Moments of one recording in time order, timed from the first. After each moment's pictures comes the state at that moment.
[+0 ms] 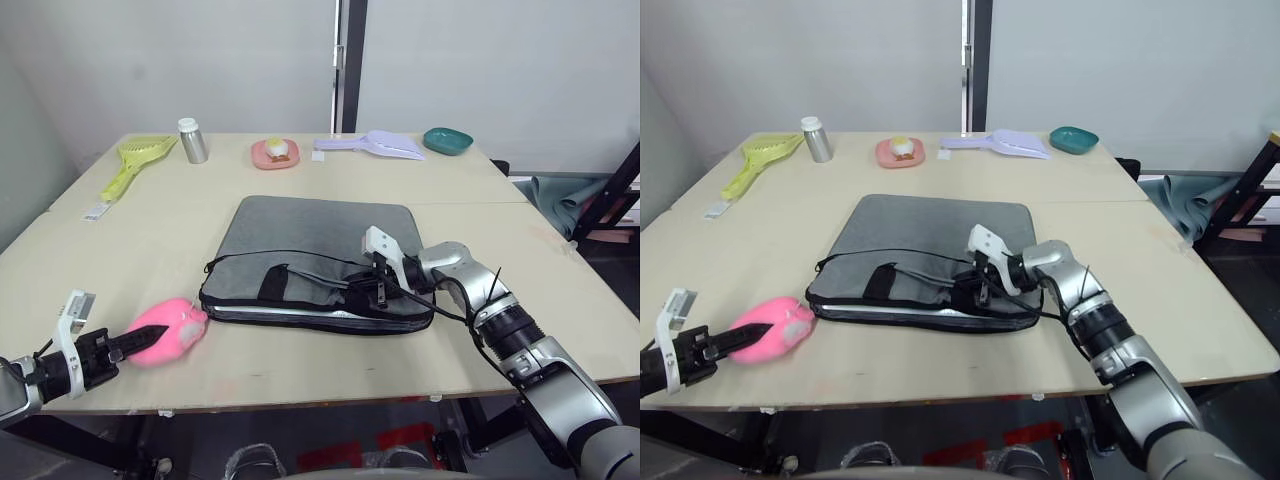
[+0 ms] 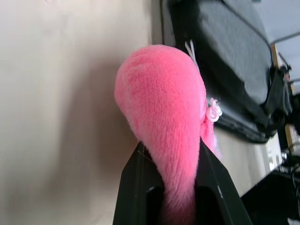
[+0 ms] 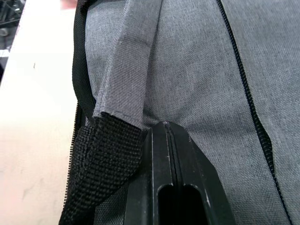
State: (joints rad) left arm 0.12 0.84 0.63 0.07 -0.96 1.26 -0.83; right arm -0.65 -0.41 0.36 0.31 0.17 0.43 1.17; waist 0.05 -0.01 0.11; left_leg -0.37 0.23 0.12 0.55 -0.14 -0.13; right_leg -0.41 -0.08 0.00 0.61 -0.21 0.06
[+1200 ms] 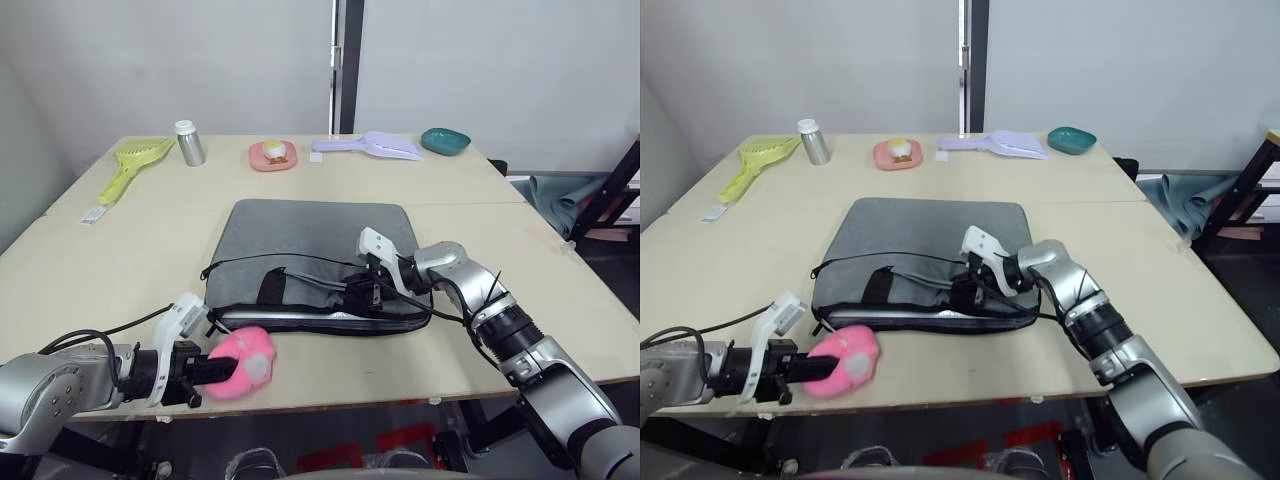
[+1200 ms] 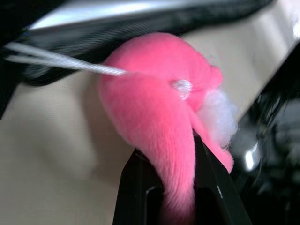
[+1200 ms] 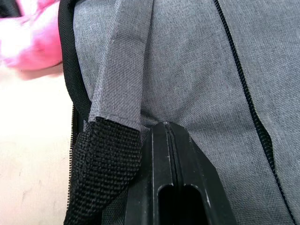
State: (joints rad) left arm 0.14 0.93 0.19 -0.44 -0.85 1.16 -0.83; right arm -0.63 -0.42 0.39 0.22 0.15 0.51 1.13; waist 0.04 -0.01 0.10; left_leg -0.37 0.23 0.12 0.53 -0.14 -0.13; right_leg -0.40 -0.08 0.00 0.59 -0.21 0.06
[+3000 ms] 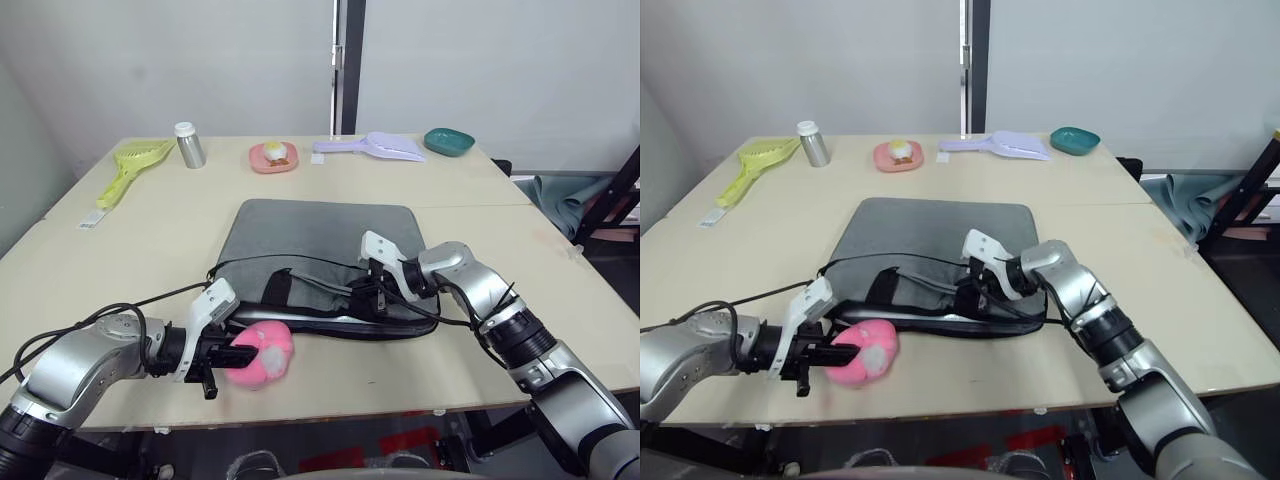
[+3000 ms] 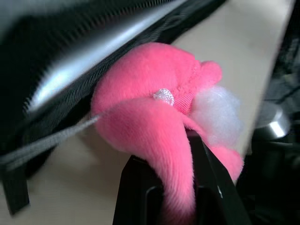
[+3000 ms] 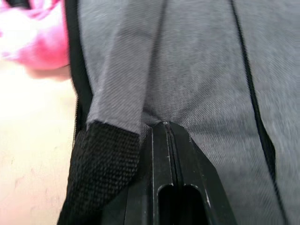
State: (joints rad) left arm -0.03 0.89 0.00 -0.39 -0.67 0.98 -0.96; right arm -0.61 -0.46 0.40 0.11 0.12 0.59 1.12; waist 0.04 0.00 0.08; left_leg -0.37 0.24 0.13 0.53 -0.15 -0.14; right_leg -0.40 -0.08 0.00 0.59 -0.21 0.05
